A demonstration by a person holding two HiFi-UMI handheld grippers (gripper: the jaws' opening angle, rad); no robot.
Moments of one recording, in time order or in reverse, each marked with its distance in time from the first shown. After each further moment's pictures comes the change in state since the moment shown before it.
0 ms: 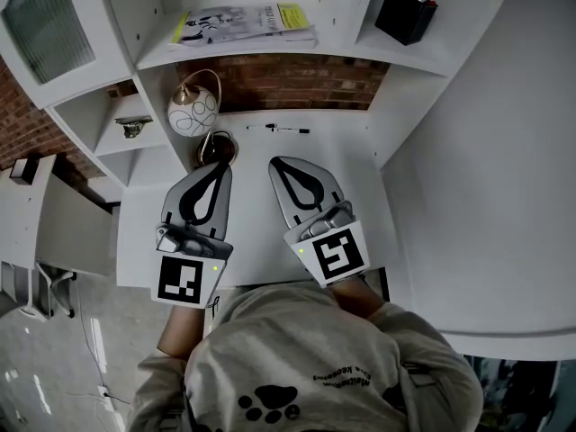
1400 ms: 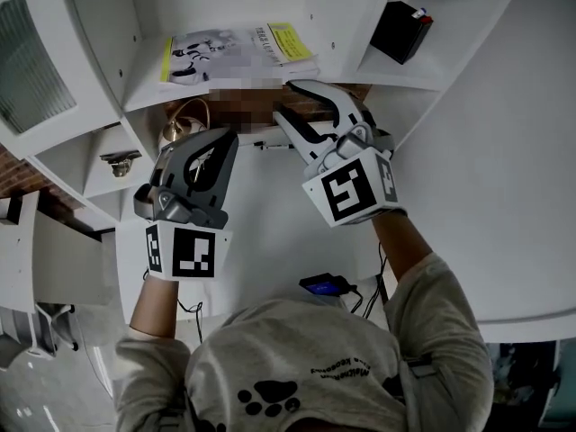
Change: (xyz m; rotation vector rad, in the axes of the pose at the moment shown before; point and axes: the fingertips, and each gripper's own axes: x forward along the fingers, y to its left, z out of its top) left arm 0.097 0.060 0.024 0.561 -0.020 -0.183; right arm 0.110 -0.097 0.052 -0.659 0.255 0.023
